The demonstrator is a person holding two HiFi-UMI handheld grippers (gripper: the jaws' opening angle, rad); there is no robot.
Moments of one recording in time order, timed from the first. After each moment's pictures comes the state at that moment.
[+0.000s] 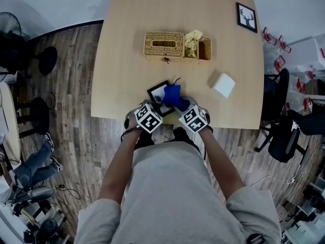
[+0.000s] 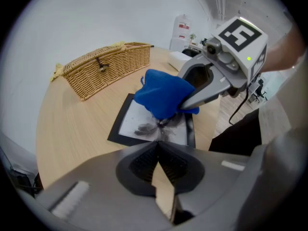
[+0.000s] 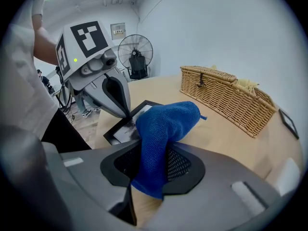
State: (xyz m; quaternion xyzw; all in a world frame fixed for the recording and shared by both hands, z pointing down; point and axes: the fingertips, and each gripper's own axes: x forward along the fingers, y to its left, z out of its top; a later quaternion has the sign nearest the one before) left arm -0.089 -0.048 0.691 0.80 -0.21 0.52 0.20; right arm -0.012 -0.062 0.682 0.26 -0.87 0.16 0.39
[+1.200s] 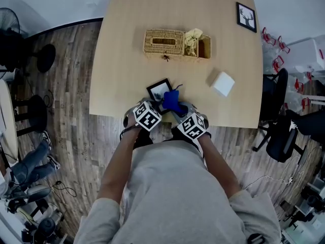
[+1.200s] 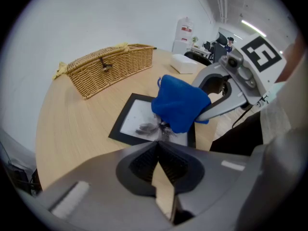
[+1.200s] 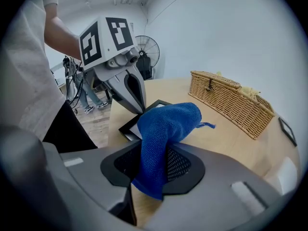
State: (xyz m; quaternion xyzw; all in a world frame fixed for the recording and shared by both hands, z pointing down) left arm -0.087 -0.050 0.689 0.80 -0.22 0.51 0.21; right arm -0.017 -0.028 0.679 0.25 -0.88 0.12 0.39
